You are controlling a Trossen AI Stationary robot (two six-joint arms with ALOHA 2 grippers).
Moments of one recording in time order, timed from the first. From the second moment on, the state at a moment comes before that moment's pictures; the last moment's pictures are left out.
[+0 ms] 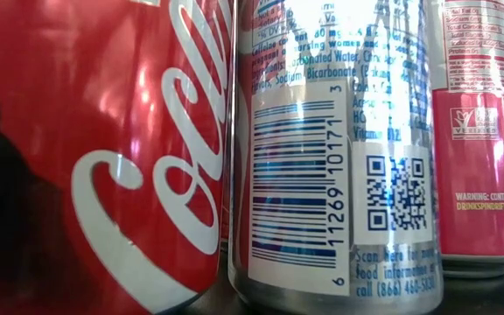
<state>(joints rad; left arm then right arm) -0.95 1.42 1.13 -0.95 -0.24 -1.35 0.78 1.41 0.95 -0.37 0.58 1.56</state>
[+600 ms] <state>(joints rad) -0.95 1.44 1.13 -0.92 -0.26 -1.28 0.78 1.41 0.95 -0.37 0.58 1.57</state>
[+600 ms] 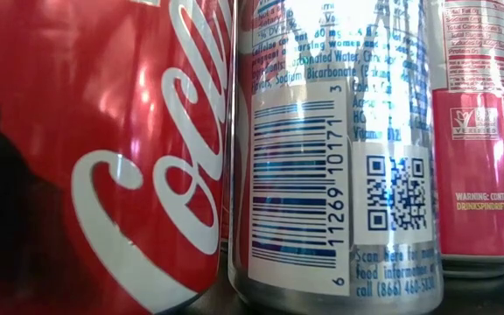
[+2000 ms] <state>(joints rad) -0.95 1.60 1.13 -0.93 -0.04 -1.30 0.78 1.41 0.95 -0.37 0.58 1.53</state>
